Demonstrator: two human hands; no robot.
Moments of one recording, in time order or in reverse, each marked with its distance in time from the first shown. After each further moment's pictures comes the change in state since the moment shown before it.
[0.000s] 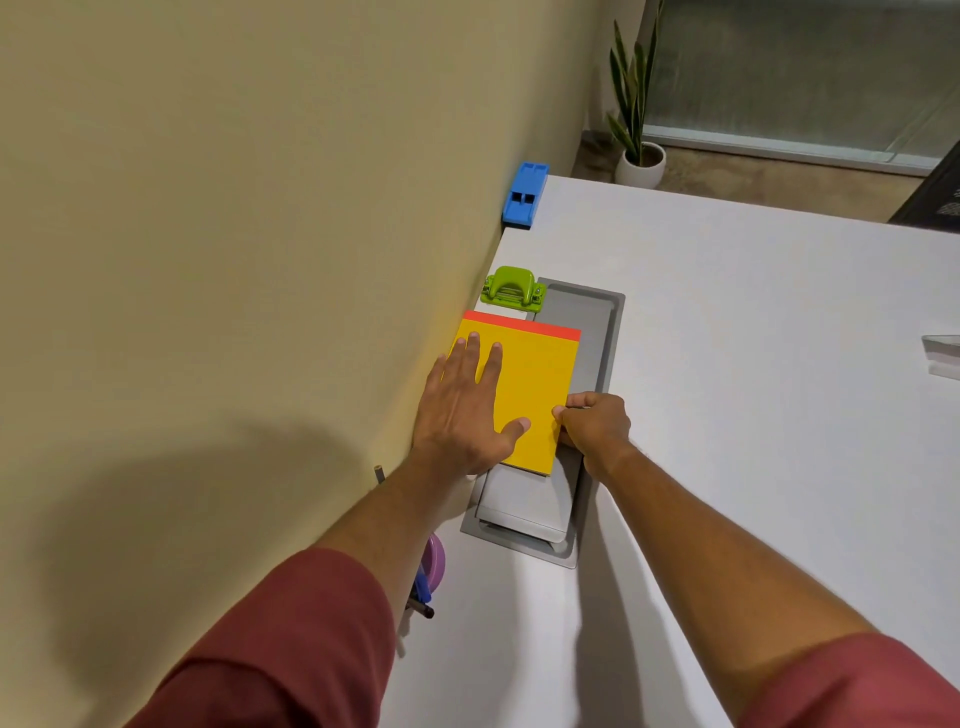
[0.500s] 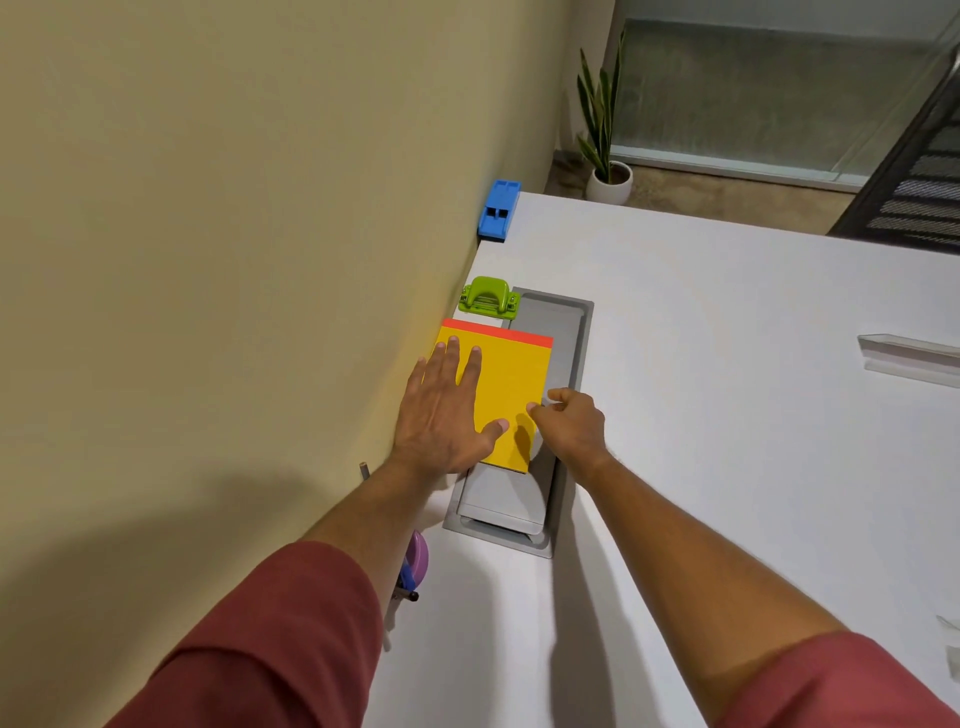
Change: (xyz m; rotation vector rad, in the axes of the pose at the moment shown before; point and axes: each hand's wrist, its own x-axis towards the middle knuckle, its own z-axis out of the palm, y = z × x) left_hand -0.007 0.006 -0.011 0.052 0.007 -0.002; right_hand -0.029 -0.008 -0.014 -0.225 -0.059 -0.166
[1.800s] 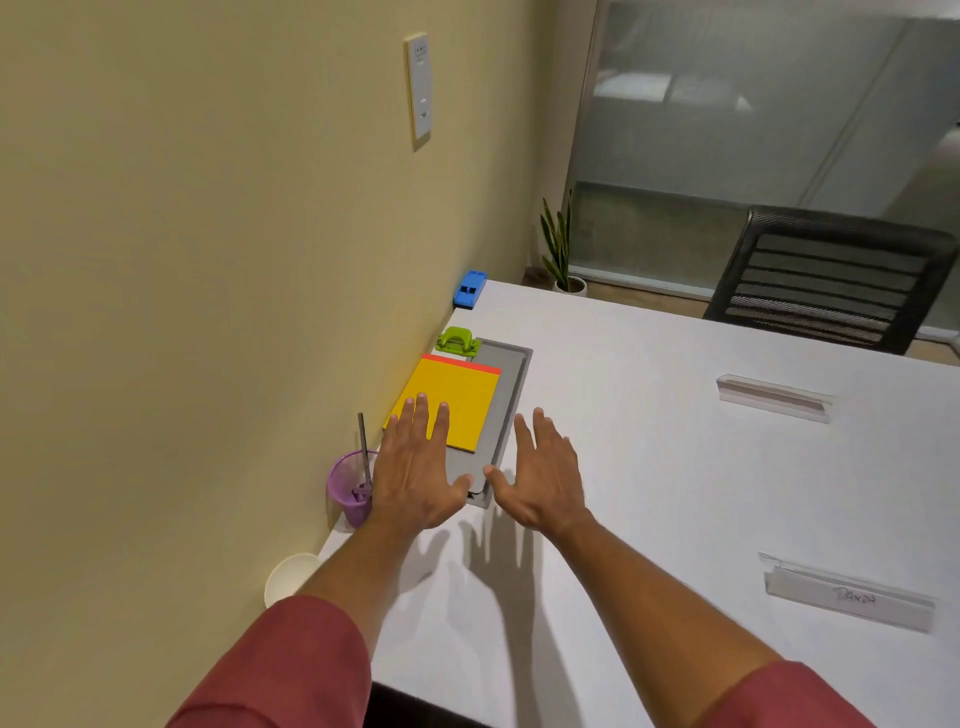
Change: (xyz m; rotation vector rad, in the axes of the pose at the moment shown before) left_hand -0.188 0.080 -0.054 -0.025 0.165 -0.067; right_hand -0.197 0.034 -0.084 -0.766 0.094 -0.568
